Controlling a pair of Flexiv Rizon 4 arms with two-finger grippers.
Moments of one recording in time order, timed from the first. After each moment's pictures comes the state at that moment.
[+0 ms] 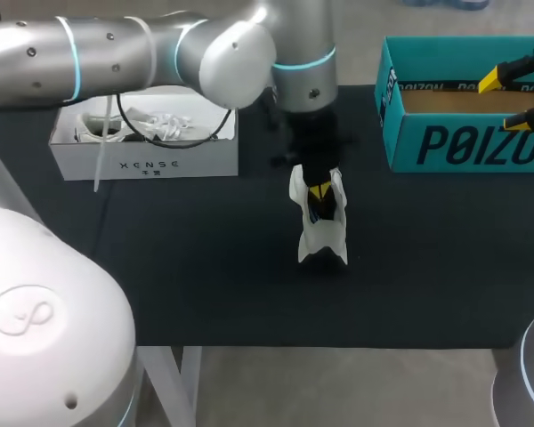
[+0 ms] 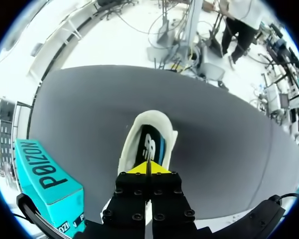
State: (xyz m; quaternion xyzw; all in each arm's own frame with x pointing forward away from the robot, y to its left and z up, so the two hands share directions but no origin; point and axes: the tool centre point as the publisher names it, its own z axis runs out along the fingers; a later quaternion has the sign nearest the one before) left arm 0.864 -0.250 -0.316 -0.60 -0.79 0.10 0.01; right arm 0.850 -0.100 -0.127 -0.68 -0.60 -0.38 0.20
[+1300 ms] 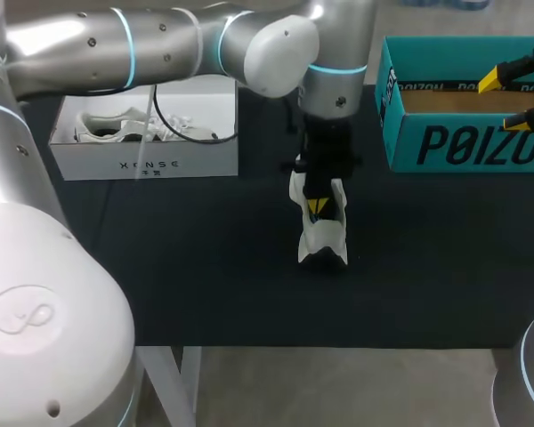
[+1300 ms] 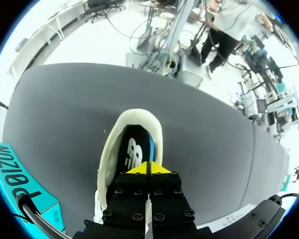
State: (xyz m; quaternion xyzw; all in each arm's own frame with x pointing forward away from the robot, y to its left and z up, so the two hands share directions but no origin) left arm 0.858 -0.242 -0.350 -0.61 -0.78 0.05 0.13; right arm 0.850 -0.100 -0.127 -0.68 -0.60 -0.38 0.20
